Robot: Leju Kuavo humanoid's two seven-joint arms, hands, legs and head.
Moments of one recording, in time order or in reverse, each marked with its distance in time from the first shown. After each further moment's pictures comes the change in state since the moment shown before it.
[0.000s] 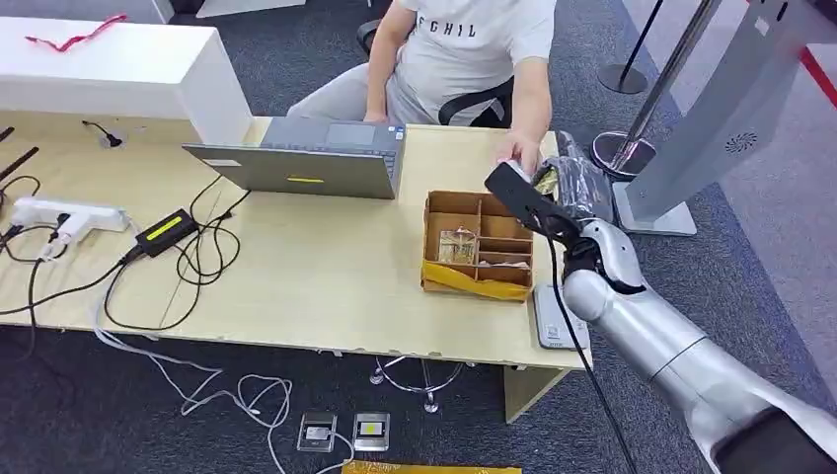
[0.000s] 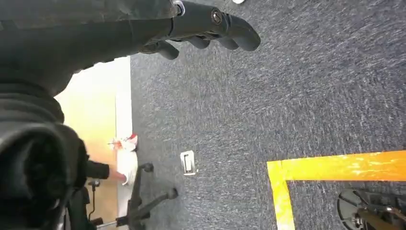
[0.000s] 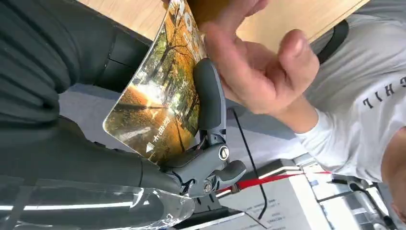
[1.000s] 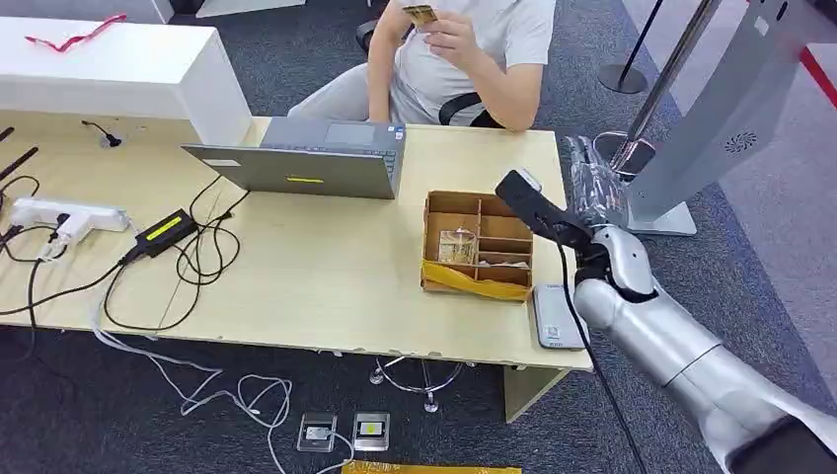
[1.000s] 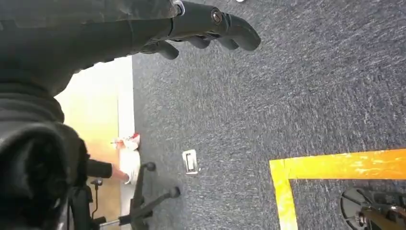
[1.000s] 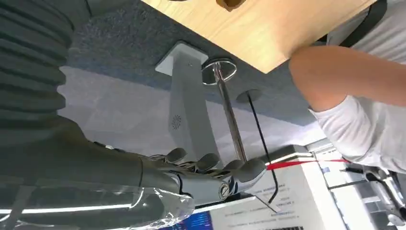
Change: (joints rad) left arm 0.000 -0.003 -0.001 0.000 0.003 -0.005 0.009; right arm 0.023 -0.061 -0.001 -0.063 0.095 0.016 0.077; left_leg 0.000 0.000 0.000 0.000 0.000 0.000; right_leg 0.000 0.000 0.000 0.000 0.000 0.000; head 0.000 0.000
